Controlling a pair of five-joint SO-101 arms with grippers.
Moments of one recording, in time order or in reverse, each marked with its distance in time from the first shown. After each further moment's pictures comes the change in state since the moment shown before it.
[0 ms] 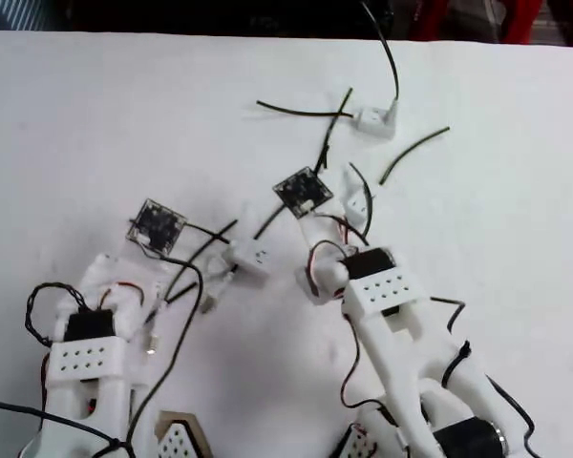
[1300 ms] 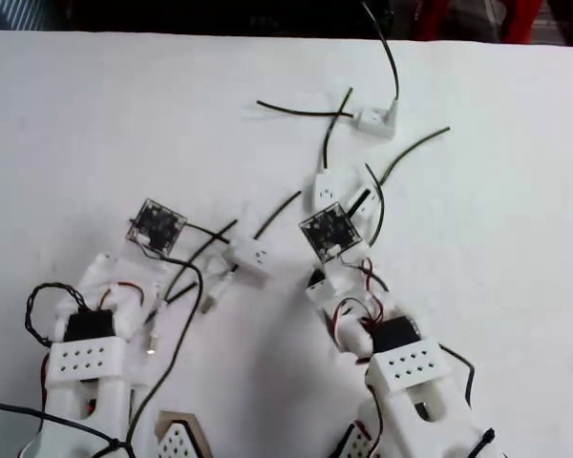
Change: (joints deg) left arm 0.0 0.0 0.0 -0.2 0.0; right arm 1.2 -31.0 23.4 -15.2 -1.7
